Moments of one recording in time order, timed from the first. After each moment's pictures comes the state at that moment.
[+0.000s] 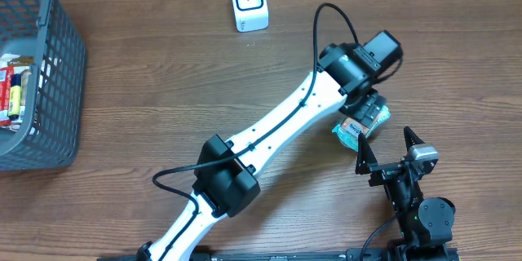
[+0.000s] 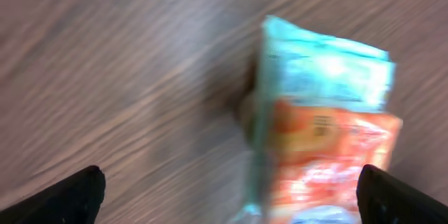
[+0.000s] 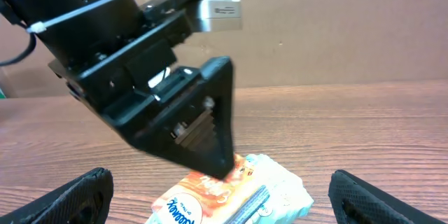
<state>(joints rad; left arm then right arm) -0.88 2.36 2.44 -1.33 -0.02 -0.30 0.09 0.01 0.02 -0.03 -0.08 0.12</state>
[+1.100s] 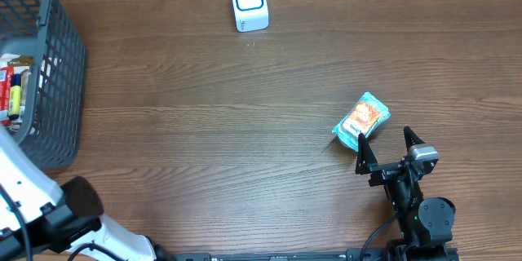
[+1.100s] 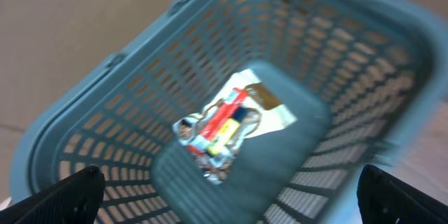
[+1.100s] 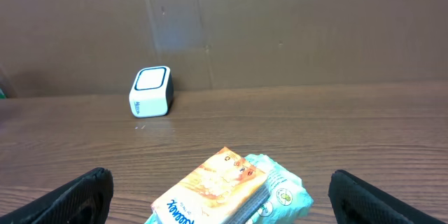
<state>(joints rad) 0.57 1.88 2.50 -1.37 -0.24 -0.10 0.09 0.01 0.02 -0.03 -0.08 0.12</state>
